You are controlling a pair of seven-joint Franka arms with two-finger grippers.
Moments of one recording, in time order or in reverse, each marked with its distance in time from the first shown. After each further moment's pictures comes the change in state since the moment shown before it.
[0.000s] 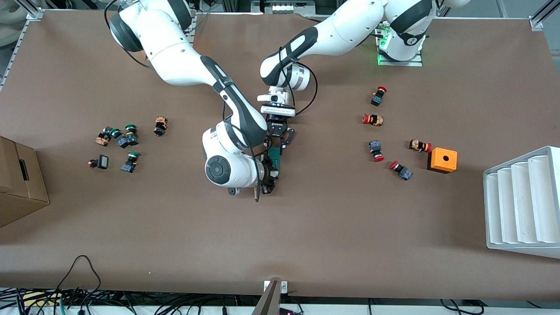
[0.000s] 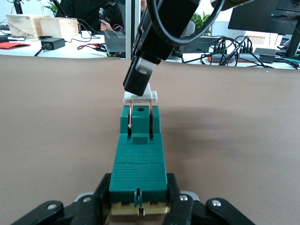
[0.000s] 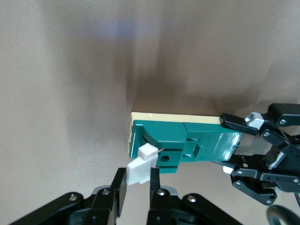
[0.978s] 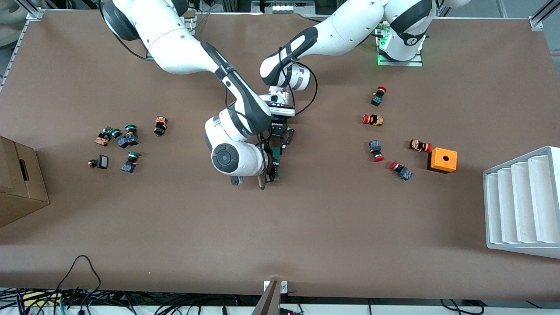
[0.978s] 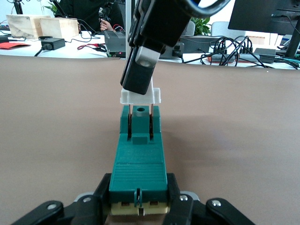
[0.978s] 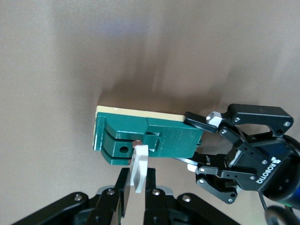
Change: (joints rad) left arm 0.000 0.000 0.000 0.000 0.000 -0.001 0.000; right arm 0.011 -0.109 0.038 -0.145 -0.070 -0.009 -0.001
